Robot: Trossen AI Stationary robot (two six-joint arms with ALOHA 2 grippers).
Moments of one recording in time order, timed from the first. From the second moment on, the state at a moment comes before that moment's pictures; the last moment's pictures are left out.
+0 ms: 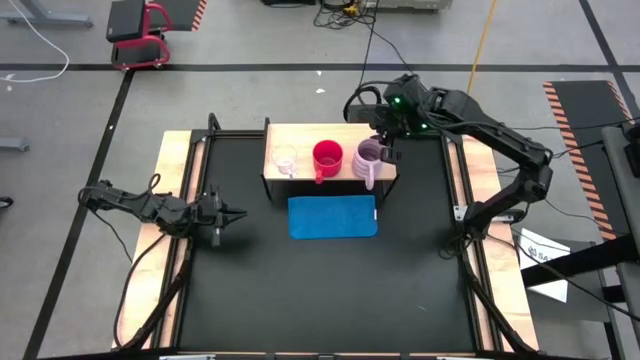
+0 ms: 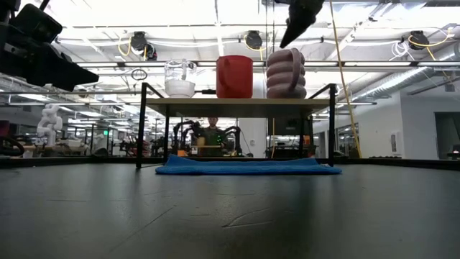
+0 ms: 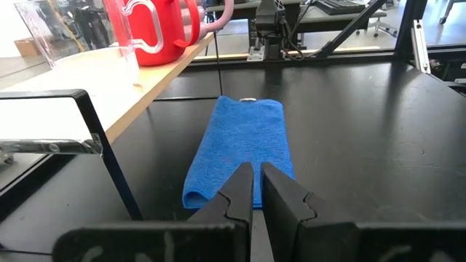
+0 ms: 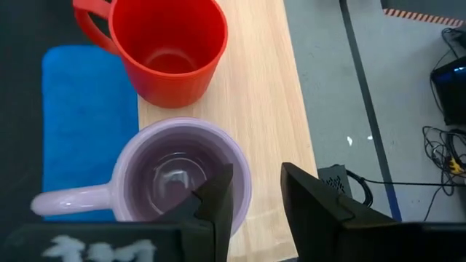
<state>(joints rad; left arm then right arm) -0.30 0.01 0.11 -0.31 -0.41 0.00 -0.48 1.50 1.72 -1.11 0.00 -0.44</state>
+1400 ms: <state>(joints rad) -0.30 0.01 0.11 -0.30 -0.41 -0.01 -0.32 1.00 1.44 -1.12 -0.05 -0.27</state>
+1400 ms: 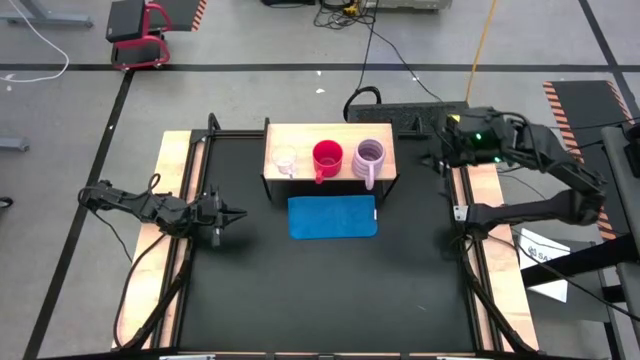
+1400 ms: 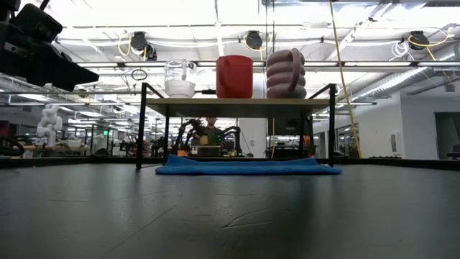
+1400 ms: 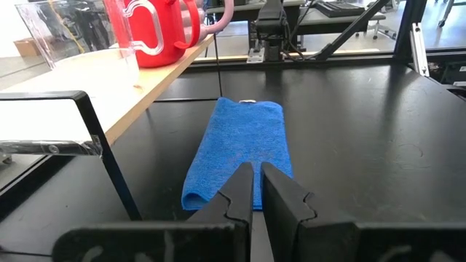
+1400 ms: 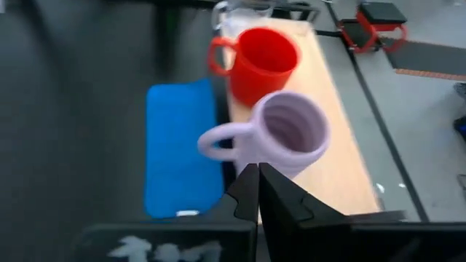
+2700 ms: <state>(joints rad) -0.30 0.01 0.11 -0.29 -0.42 -0.01 -0.30 0.22 0.67 -0.82 -0.27 -0.07</state>
